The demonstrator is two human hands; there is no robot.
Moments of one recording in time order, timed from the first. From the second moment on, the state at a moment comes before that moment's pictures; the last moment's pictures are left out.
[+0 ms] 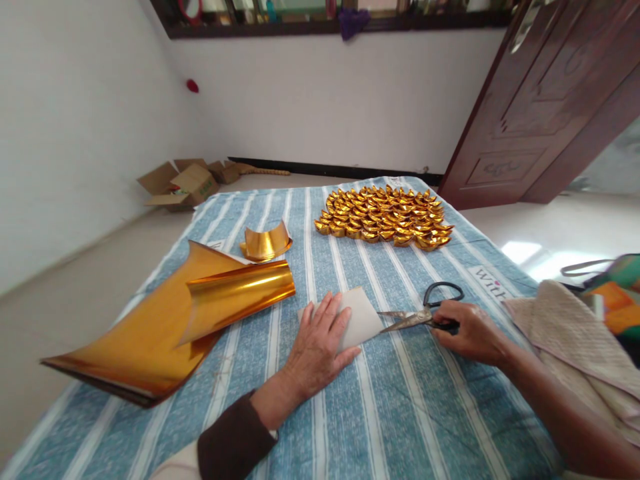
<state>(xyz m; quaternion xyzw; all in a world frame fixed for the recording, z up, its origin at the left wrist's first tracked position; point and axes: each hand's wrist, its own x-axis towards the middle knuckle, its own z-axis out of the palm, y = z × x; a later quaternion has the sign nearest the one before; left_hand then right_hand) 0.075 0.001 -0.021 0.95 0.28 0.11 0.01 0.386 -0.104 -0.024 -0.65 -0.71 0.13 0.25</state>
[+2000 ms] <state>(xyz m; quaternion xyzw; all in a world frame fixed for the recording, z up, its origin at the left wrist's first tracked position) 0.094 0.009 -0.034 0.94 0.33 0.00 0.03 0.355 -0.095 -0.030 -0.48 -0.85 -0.14 0.15</state>
